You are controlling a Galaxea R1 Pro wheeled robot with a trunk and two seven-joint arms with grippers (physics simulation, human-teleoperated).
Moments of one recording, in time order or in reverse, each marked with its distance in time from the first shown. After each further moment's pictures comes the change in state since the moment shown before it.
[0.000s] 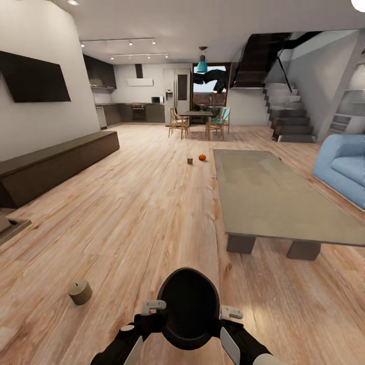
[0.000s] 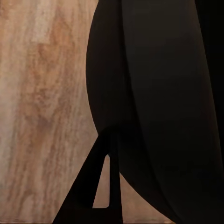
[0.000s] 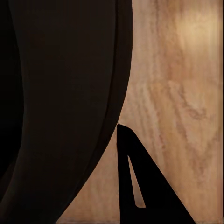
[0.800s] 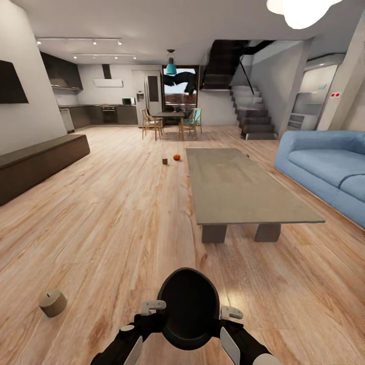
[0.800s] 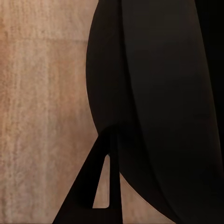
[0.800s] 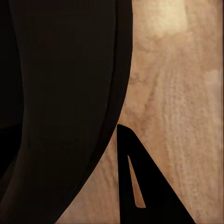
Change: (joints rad) left arm 0.000 0.000 0.000 0.000 0.000 0.000 0.000; right arm 0.000 0.000 0.000 0.001 0.000 -0.001 0.000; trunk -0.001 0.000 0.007
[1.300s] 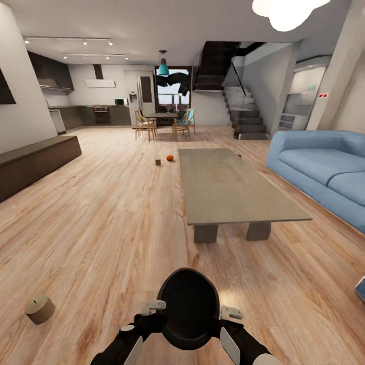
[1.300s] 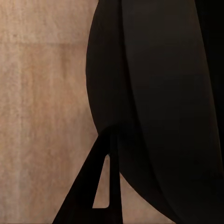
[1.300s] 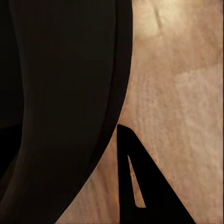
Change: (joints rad) left arm 0.000 0.000 -0.002 0.000 0.000 0.000 0.001; right arm 0.000 0.000 0.001 0.002 -0.002 -0.002 0.000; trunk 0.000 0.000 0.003
